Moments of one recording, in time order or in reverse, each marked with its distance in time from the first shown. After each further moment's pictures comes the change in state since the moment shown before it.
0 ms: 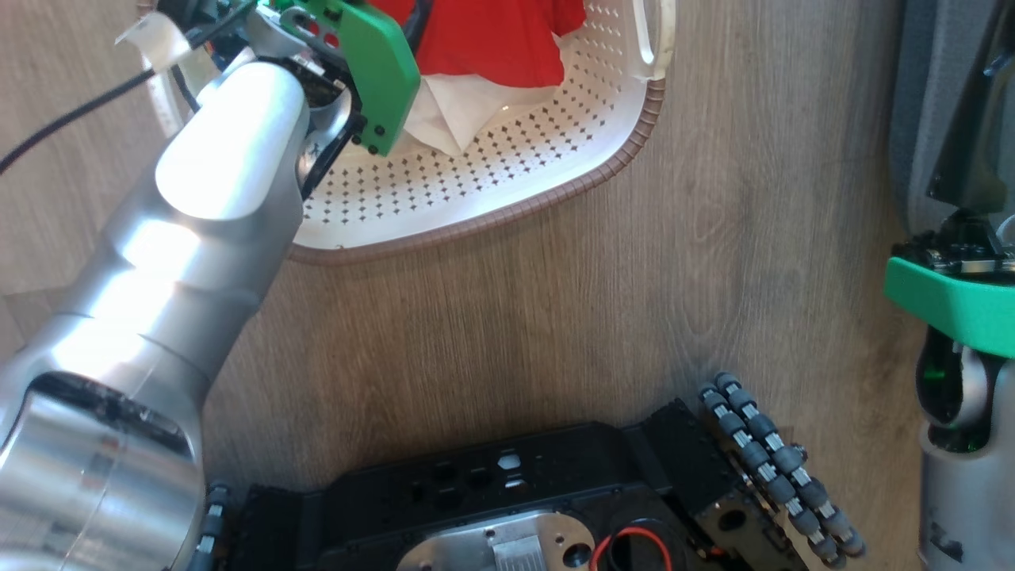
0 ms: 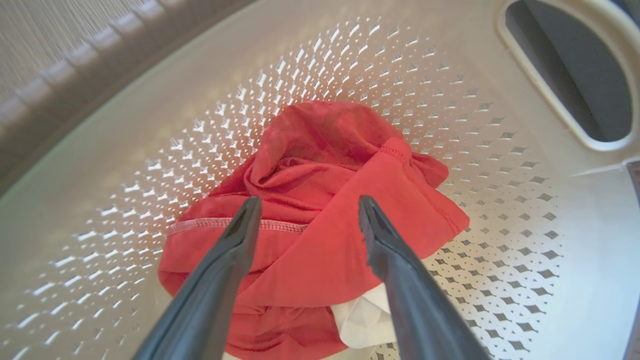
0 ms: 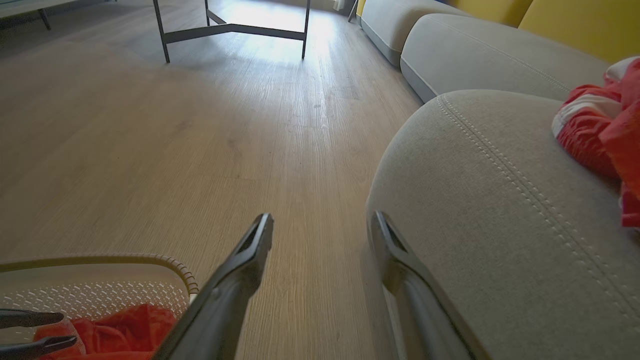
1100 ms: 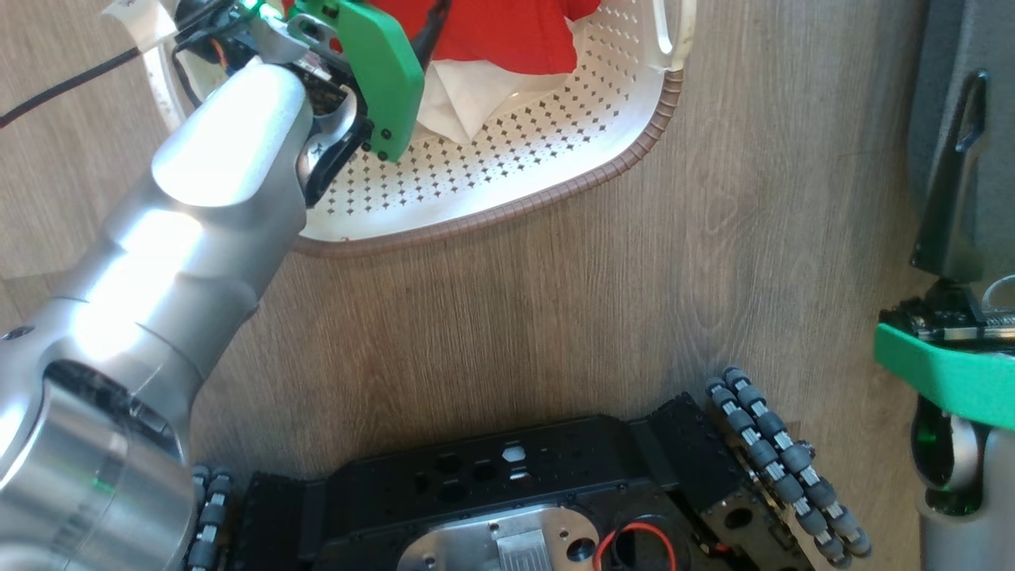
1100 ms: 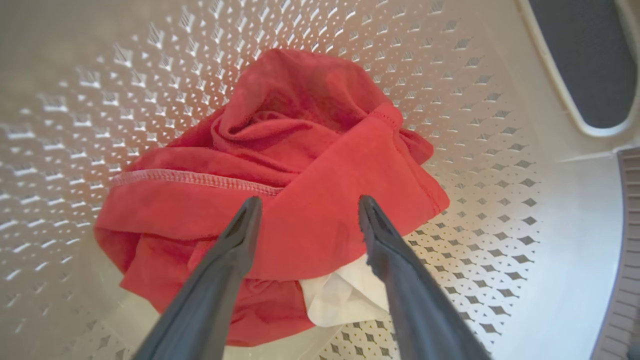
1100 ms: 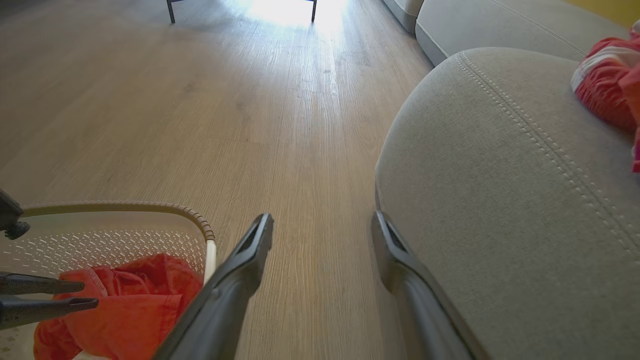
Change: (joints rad) left arm -0.060 0.022 -0.240 0.036 -0.337 0.000 0.000; right arm 0.141 0.000 0.017 -0.079 -0.023 0.000 0.000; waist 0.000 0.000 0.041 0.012
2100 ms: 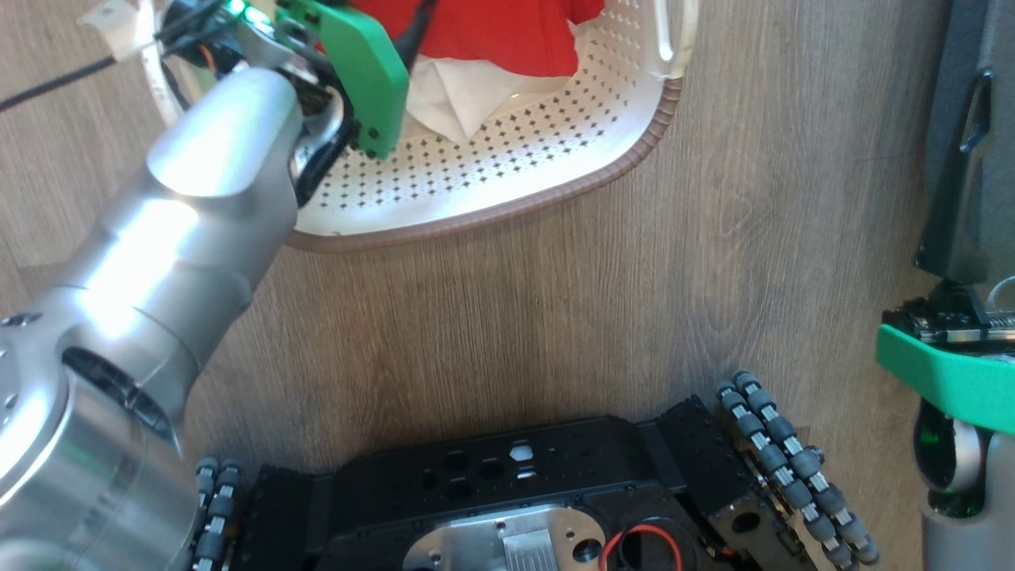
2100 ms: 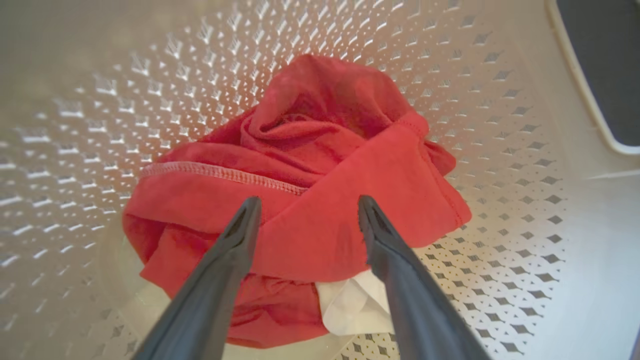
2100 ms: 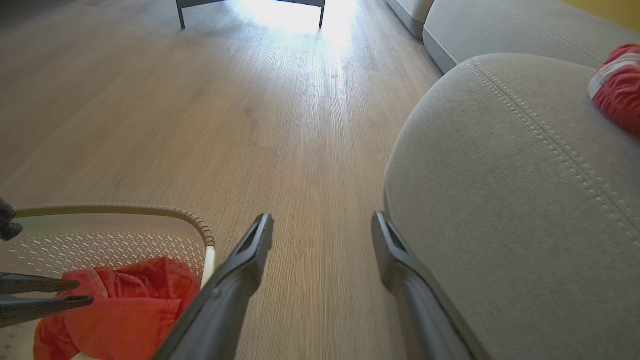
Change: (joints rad) left arm -0.035 -0.010 -0.141 0.097 -0.142 0.000 -0.117; right arm 0.002 0.000 -0.001 -0.016 -0.015 0.000 0.000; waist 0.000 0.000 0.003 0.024
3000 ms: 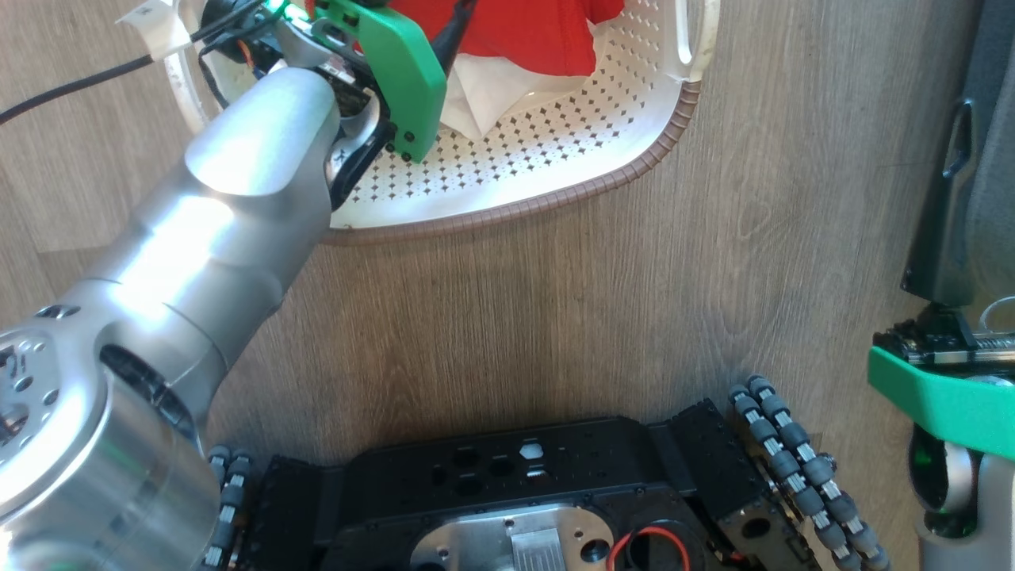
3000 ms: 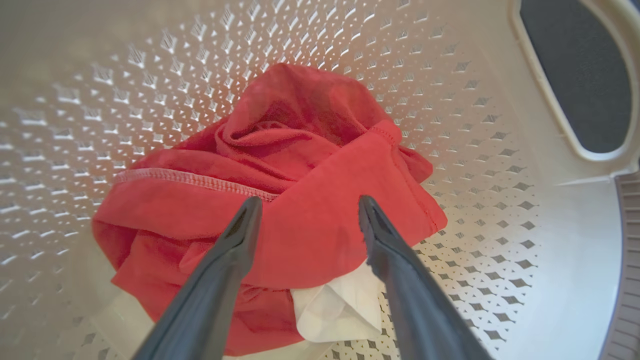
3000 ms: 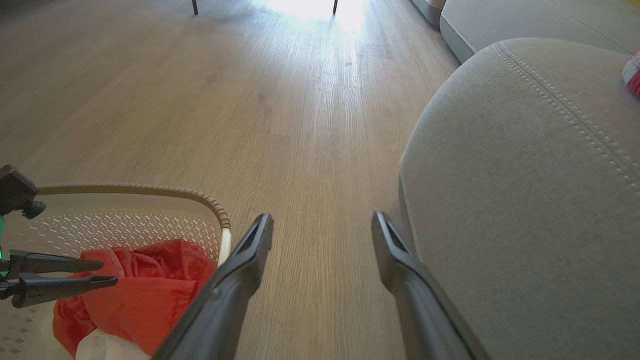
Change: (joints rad) left arm -0.024 -0.044 -0.063 0.011 -0.056 0.000 -0.043; right arm 0.048 0.000 0.007 -0.018 -0.028 0.000 0.000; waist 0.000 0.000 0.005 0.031
